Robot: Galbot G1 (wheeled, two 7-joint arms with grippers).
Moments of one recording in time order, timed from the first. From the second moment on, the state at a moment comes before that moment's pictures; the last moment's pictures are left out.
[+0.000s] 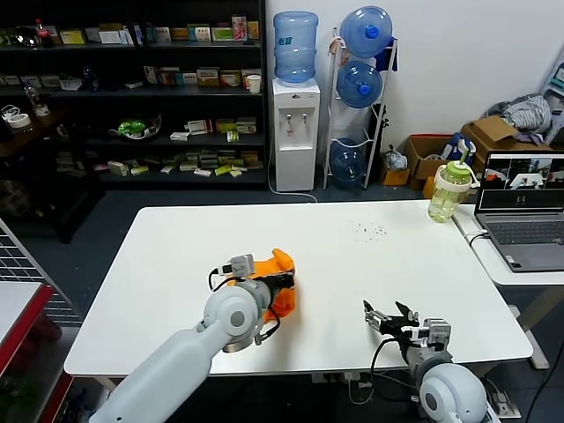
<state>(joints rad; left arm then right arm) 0.65 -1.16 0.25 -1.75 -1.38 0.46 -0.73 -1.33 1.10 0.41 1.92 0.66 -0.49 0.23</state>
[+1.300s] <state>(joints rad) 1.32 -1.11 -0.38 -1.82 -0.82 -0.06 0.00 -1.53 1.19 0.68 1.93 0.47 -0.06 -0.13</state>
